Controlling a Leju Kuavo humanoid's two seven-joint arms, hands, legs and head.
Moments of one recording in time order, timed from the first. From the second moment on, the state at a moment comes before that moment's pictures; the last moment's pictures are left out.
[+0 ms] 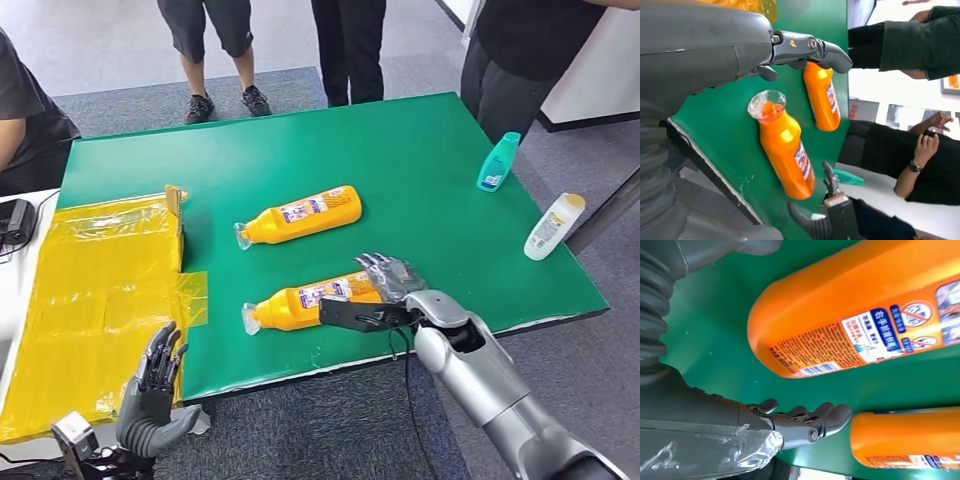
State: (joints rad) left arm 0.15 -0.08 -0.07 -1.30 -0.12 -0.41 -0.67; right arm -0.42 -0.14 0.43 -1.21 0.90 0.34 0.19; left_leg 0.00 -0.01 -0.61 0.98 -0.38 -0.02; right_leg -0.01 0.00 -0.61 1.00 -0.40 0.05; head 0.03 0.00
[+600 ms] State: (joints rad) left arm 0.14 -0.06 -0.12 -1.27 -0.11 -0.40 -0.67; right arm -0.49 -0.11 0.45 -1.05 0.92 0.34 0.19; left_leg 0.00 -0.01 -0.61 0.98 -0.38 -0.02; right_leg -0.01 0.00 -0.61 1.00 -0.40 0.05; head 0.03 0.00
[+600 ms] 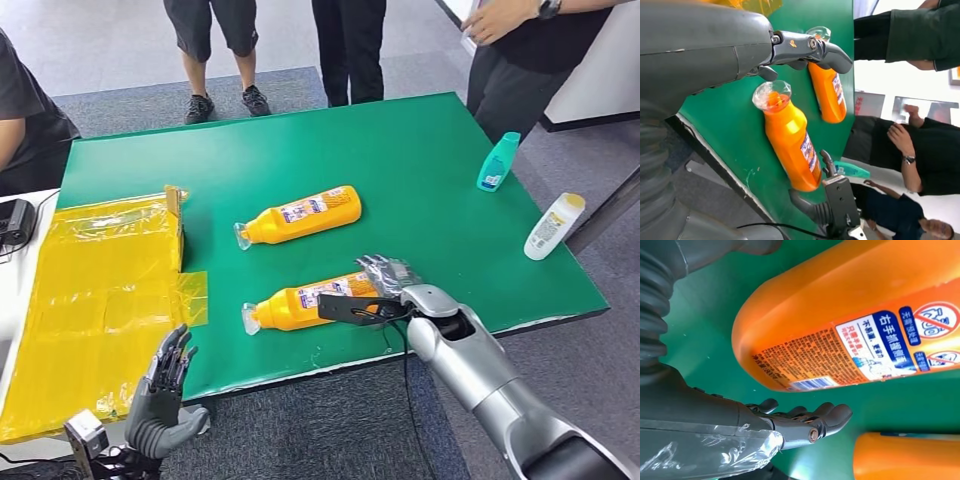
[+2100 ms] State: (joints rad) left arm 0.14 -0.04 -0.15 -1.25 -0.09 -0.36 -0.67; right arm -0.51 -0.07 0.49 -0.96 0.95 0.29 0.14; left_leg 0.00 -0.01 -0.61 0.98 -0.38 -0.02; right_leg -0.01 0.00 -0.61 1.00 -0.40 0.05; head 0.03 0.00
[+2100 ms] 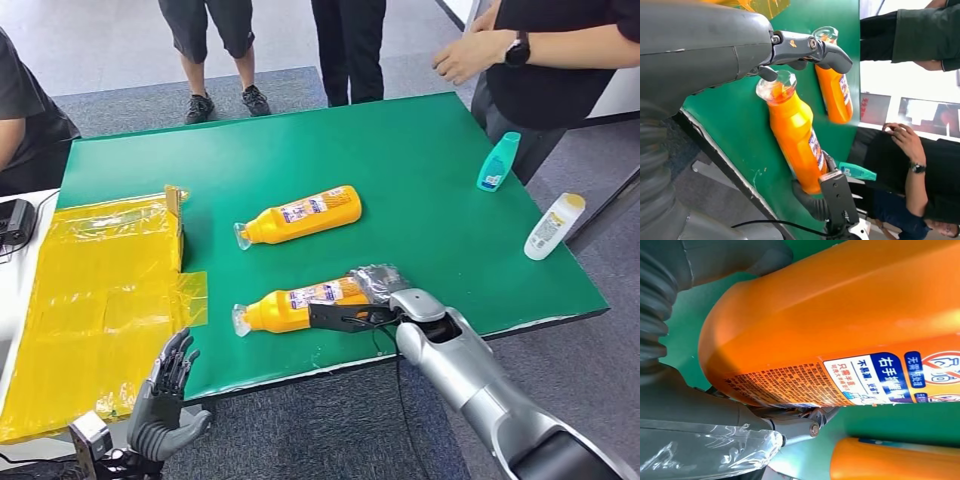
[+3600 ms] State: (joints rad) left arm 0.22 -0.11 0.00 -1.44 -0.02 -0.61 -0.66; right arm -0.01 0.06 0.31 -1.65 0.53 0.09 -0.13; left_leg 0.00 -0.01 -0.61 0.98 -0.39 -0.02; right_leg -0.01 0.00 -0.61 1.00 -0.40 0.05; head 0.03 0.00
